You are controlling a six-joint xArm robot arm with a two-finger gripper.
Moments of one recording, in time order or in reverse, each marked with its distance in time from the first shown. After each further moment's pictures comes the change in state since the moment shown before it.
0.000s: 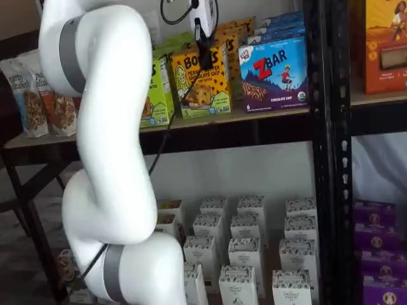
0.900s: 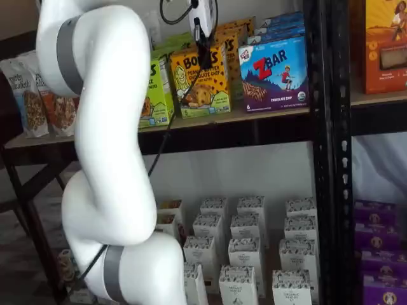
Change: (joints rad) arm -0.008 -0.015 0.016 0.020 -0.015 -0.005
